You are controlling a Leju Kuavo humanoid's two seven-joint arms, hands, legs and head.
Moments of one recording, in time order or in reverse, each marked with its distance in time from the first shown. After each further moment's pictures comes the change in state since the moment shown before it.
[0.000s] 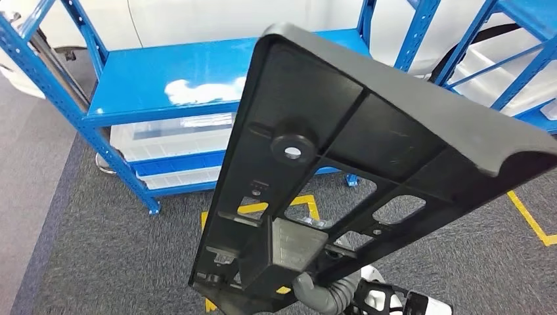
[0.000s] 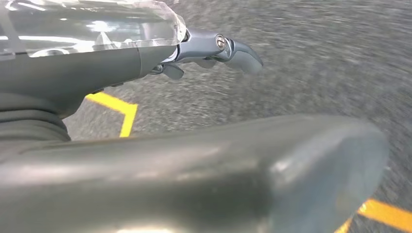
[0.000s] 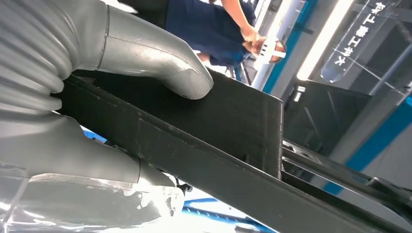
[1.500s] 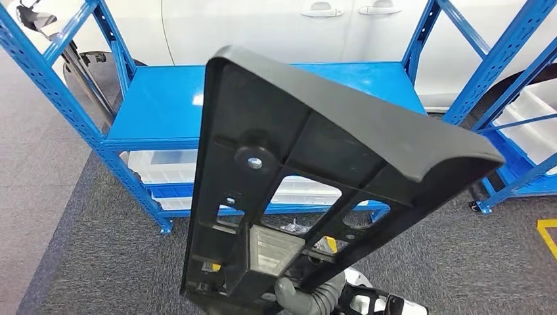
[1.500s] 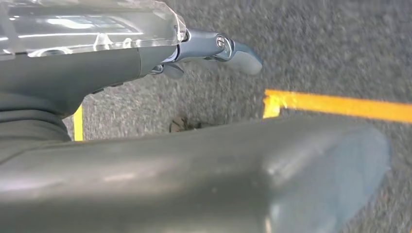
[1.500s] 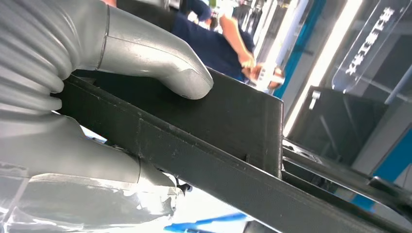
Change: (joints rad) left arm -0.003 -0.040 -0.109 0.008 -0.030 -0.263 -0.052; right arm -0.019 0.002 0.076 0.048 0.008 -0.047 0.000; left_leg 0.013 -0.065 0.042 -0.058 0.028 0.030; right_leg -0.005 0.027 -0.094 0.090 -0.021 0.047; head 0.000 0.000
